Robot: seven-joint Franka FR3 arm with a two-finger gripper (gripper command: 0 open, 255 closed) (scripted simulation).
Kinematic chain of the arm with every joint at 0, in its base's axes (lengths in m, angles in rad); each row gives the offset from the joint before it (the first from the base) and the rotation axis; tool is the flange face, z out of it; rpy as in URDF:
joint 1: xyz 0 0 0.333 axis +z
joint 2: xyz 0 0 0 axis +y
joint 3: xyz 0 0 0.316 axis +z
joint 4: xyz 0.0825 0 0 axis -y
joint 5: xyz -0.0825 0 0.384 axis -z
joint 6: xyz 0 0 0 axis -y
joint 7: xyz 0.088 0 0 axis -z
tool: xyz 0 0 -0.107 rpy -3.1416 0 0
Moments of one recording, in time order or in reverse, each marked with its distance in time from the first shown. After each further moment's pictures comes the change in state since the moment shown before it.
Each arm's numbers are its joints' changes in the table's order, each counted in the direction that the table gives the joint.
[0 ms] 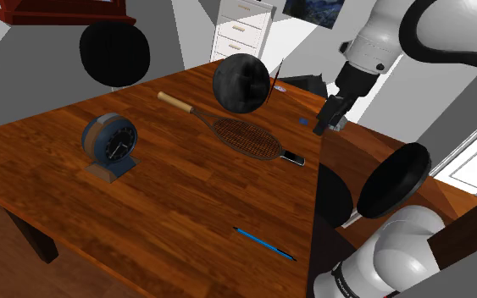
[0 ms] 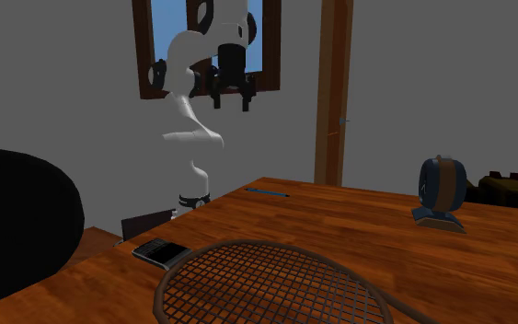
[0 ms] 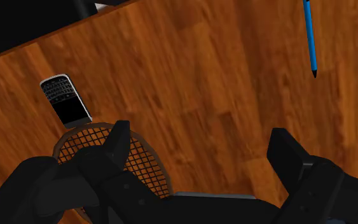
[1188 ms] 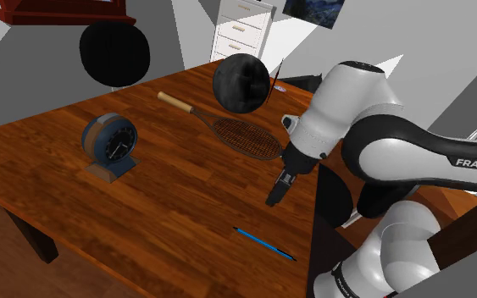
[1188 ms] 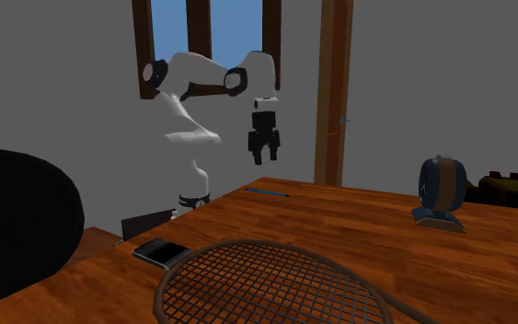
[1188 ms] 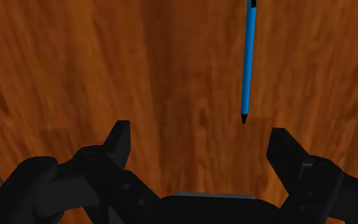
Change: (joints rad) arm 0.217 -0.027 0.186 -0.428 -0.206 0.440 0.000
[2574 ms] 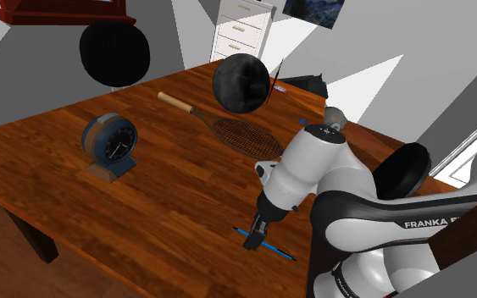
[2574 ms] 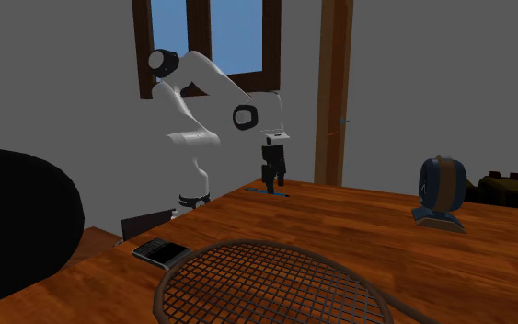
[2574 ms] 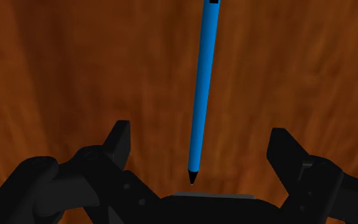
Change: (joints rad) arm 0.127 0.195 0.136 -0.173 -0.139 0.393 -0.008
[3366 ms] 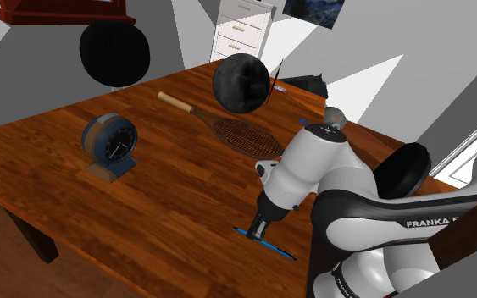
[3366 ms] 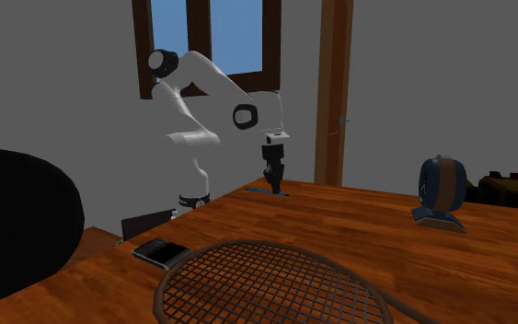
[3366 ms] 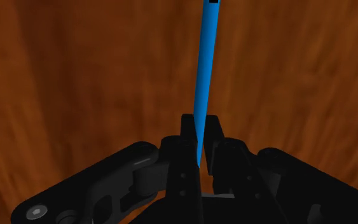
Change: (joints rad) arm 0.000 -0.007 -0.002 0.002 0.002 -0.009 0.000
